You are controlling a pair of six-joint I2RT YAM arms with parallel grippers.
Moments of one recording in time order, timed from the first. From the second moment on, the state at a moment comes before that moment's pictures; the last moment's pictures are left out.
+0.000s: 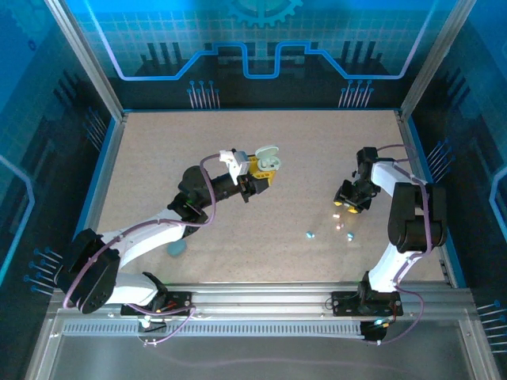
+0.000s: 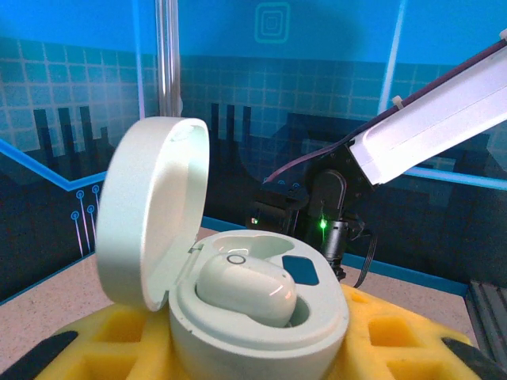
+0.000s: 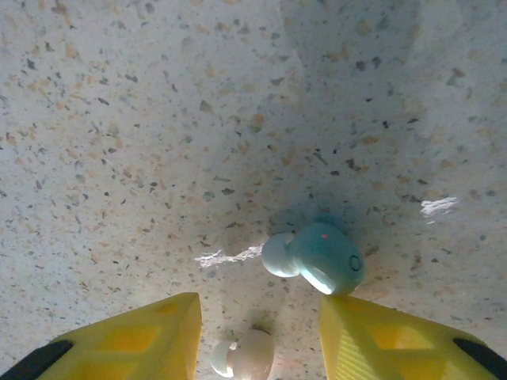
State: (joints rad) left arm -0.61 1.33 0.72 0.77 0.46 -0.12; right arm -0.06 1.76 1.09 -0.83 -0.20 0.41
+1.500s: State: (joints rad) left arm -0.61 1.33 0.72 0.77 0.46 -0.12; right arm -0.06 1.87 1.21 -0.86 -0.08 0.33
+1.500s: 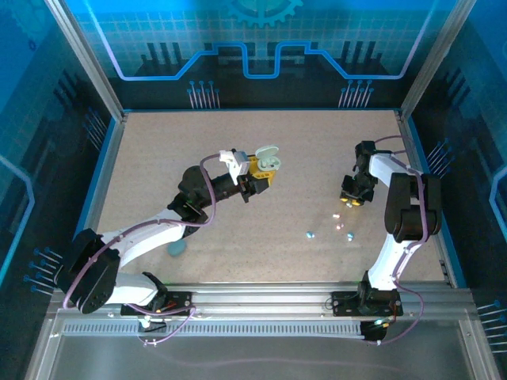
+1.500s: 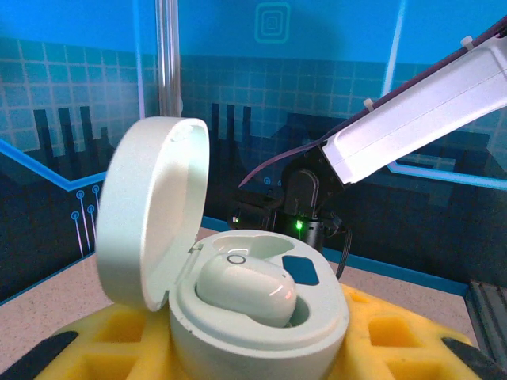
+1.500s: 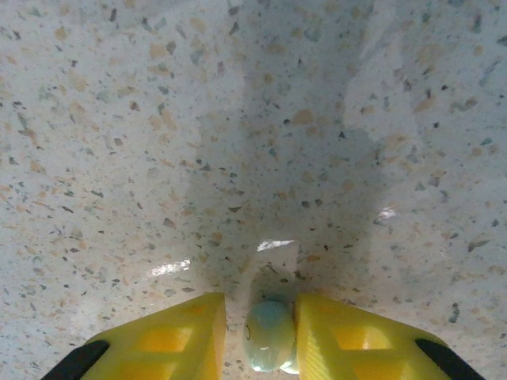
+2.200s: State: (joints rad) left arm -0.61 1.33 0.72 0.77 0.46 -0.12; right arm -0.06 1.89 1.22 -0.88 -0.07 0.30
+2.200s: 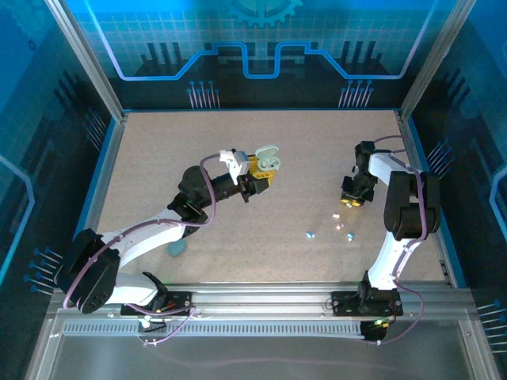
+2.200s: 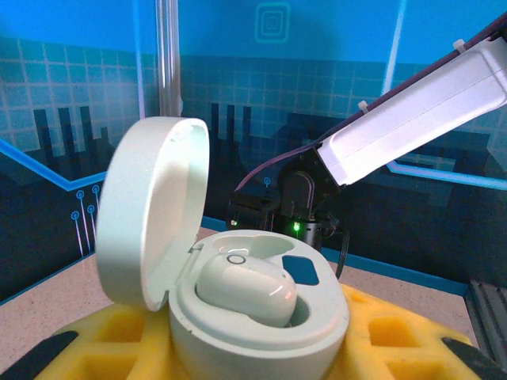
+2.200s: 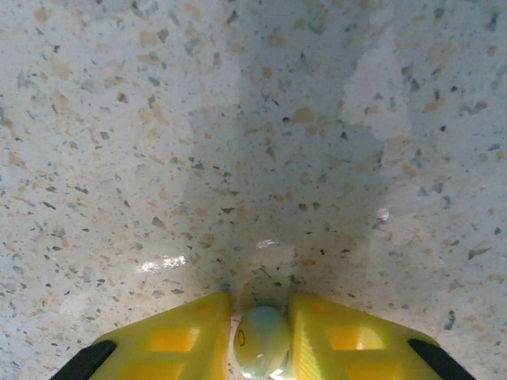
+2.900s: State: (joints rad) left arm -0.61 1.33 0.72 0.77 0.46 -0.11; right arm 0.01 1.60 1.31 -0.93 -0.28 0.29
